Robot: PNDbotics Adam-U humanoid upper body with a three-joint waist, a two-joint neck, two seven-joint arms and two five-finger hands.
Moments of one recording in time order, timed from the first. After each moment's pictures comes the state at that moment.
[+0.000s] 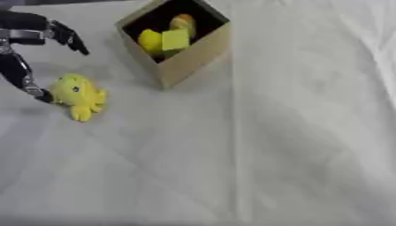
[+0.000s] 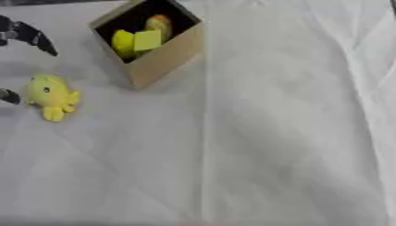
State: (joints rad) left arm -0.83 0.95 -0.39 -1.25 -0.40 -0.39 -0.71; right arm -0.95 -0.54 0.17 -1.80 0.15 0.00 -0.04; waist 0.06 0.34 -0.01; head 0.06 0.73
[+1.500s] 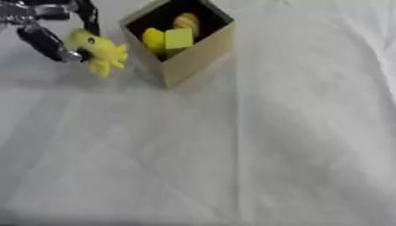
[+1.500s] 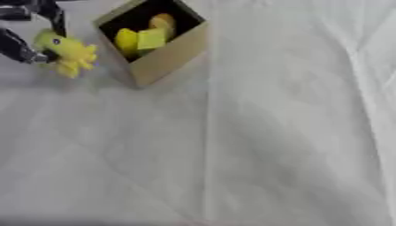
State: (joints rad) left arm -1.06 0.80 -0.31 -1.27 -0.46 -0.52 -0.59; right arm -0.92 -0.54 0.15 -1.82 0.15 0.01 -0.06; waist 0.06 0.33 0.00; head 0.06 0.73
